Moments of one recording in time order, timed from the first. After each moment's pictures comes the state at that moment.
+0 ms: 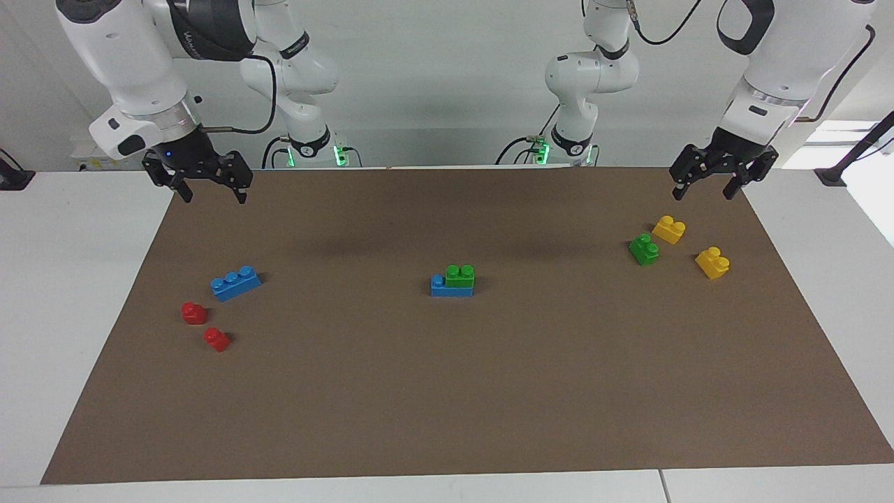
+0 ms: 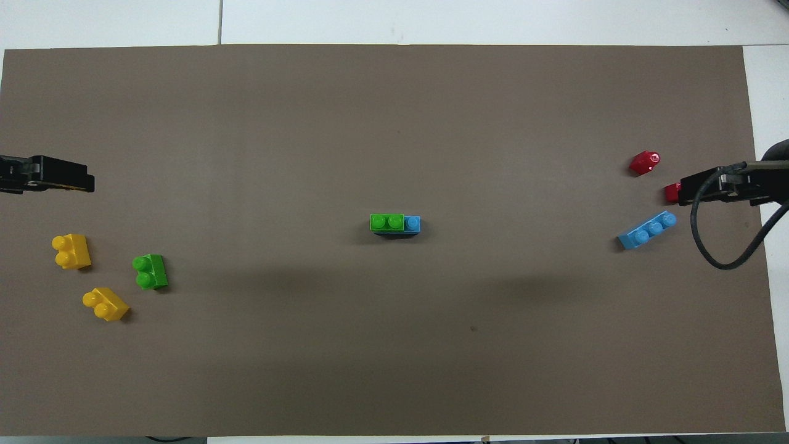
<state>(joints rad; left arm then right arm) 0.01 -0.04 -0.04 -1.64 -0.02 1.67 0.04 -0.10 -0.04 0.08 -1.69 -0.02 1.62 0.03</state>
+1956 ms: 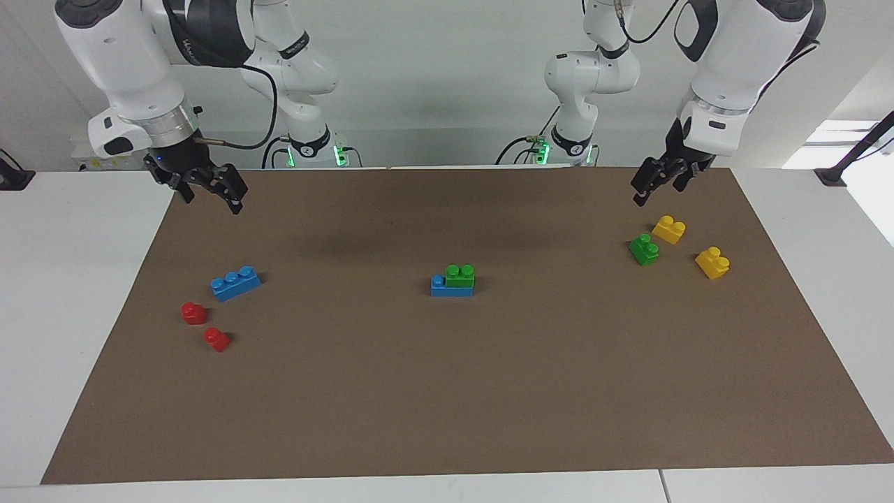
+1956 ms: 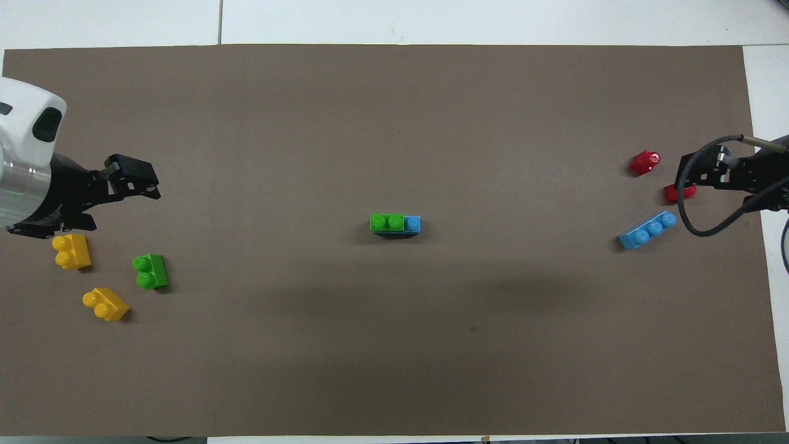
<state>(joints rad) -0.17 -0.11 -0.05 -1.79 -0.02 1.69 -0.75 -0.11 -0.04 0.10 -1.74 0.07 1.67 0.58</state>
